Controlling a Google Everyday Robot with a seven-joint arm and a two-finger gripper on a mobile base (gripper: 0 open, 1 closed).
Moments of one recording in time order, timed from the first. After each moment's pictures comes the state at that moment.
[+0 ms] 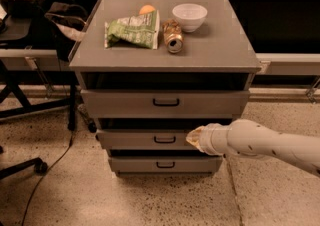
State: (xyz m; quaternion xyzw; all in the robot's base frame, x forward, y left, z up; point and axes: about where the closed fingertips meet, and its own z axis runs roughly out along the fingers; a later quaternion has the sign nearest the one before) arm 0.574 -0.130 0.577 -0.52 0.77 0.03 0.37
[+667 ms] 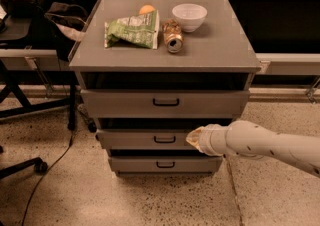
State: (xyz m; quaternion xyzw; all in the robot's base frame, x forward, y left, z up) arm 0.577 -0.125 0.573 -0.51 0.77 0.03 0.37
